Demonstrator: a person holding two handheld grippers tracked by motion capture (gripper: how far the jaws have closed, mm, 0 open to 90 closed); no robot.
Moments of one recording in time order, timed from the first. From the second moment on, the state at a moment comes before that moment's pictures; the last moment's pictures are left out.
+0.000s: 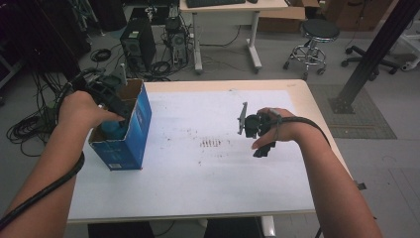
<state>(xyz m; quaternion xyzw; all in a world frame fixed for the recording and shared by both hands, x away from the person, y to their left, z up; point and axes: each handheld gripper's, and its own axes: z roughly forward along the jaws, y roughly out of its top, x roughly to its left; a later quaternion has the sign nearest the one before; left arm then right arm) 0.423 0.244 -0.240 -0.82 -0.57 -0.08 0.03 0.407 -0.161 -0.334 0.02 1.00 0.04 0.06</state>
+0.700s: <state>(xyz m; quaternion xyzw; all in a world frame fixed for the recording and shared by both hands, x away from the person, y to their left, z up) 0.418 0.204 -0.208 -0.88 -0.46 -0.10 0.00 0.406 -0.162 -0.328 0.03 1.00 0.03 0.06</state>
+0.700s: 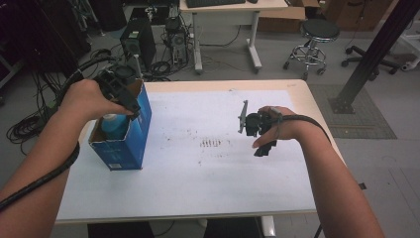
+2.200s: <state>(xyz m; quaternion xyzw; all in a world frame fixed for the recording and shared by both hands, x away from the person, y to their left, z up) 0.410 0.104 -0.176 -0.99 -0.15 -0.05 -0.06 0.406 -0.170 -0.324 0.04 1.00 0.03 0.06</state>
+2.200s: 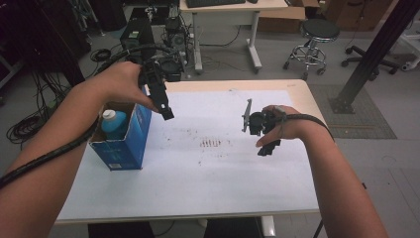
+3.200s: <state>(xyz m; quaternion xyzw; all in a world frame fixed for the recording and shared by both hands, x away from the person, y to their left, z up) 0.399 0.070 -0.203 -1.00 -0.04 -0.02 -0.03 0.403 -0.172 -0.322 0.03 1.00 0.03 0.06</state>
